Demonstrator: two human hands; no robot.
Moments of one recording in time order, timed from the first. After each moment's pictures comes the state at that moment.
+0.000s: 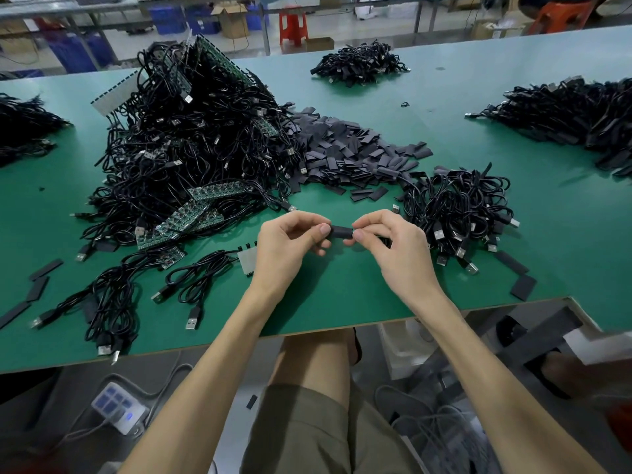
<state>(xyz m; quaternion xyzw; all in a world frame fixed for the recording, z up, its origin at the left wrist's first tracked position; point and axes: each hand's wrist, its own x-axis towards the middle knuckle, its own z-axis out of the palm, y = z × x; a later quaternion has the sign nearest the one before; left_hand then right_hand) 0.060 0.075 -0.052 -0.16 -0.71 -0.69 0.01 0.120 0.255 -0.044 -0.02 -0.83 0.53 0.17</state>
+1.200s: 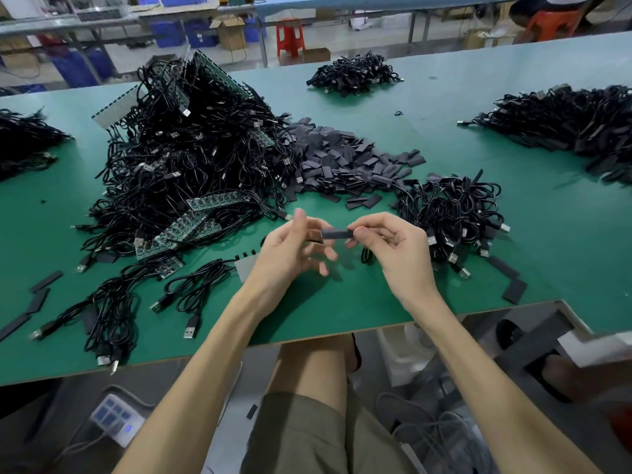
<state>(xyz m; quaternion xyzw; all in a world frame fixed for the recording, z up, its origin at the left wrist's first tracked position) 0.068 0.074 -0.038 -0.17 -0.62 -0.75 -0.17 0.120 0.259 -0.044 0.04 -0.72 0.66 0.22</state>
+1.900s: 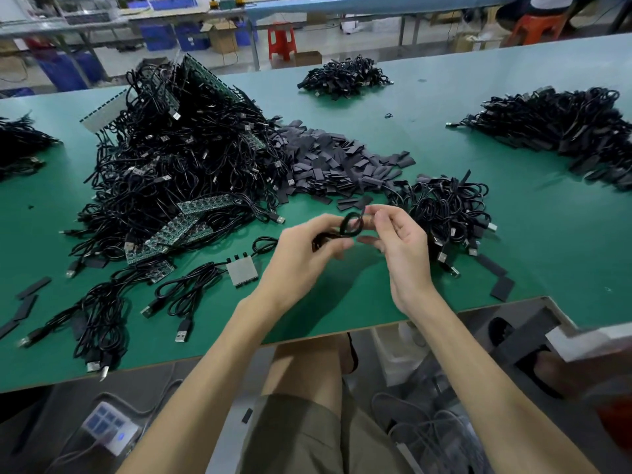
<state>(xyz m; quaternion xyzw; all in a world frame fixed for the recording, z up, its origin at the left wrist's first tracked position) 0.076 0.099 -0.023 -0.31 -0.81 -0.49 0.03 0.114 0.263 -0.047 -0.06 -0.62 0.75 0.23</state>
